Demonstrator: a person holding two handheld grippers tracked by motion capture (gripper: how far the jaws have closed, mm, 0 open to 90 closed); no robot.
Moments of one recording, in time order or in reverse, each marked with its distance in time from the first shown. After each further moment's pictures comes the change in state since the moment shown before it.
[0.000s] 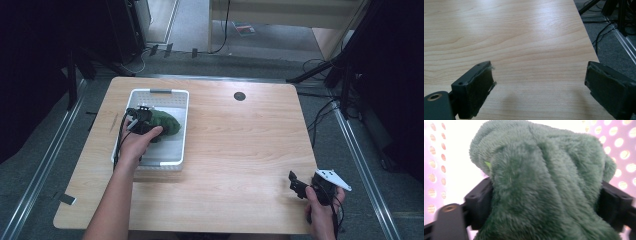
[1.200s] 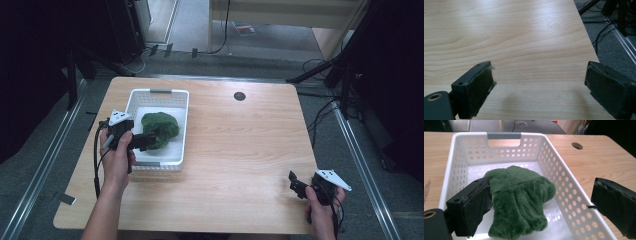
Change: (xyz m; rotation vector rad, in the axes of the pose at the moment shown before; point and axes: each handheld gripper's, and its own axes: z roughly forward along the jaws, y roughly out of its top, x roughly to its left) left arm 0.000 -0.045 -0.093 -0.392 -0.128 -0.023; right arm 0.000 0.000 0.000 0.000 0.000 0.000
